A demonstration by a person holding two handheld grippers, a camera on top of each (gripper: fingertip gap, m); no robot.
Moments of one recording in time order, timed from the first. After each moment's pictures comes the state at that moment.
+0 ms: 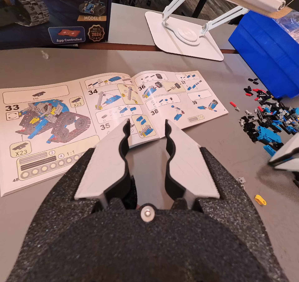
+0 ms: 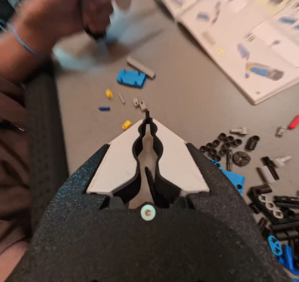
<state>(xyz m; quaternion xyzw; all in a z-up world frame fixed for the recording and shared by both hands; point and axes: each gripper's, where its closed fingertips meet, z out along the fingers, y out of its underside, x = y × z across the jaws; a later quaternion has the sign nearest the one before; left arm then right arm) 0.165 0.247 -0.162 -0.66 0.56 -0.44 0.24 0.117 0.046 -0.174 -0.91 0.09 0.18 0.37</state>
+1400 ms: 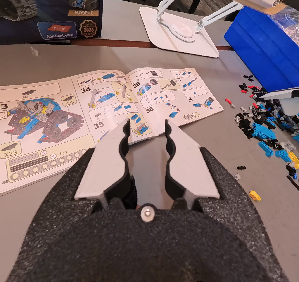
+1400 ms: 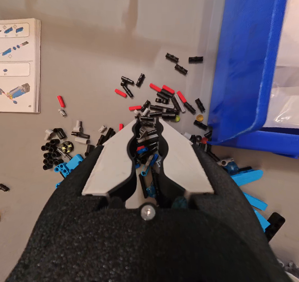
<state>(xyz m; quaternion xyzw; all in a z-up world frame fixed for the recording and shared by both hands) 0.163 0.239 -0.163 -0.65 0.57 -0.44 0.23 0.298 -0.091 -0.205 -0.81 0.51 -0.10 0.26</state>
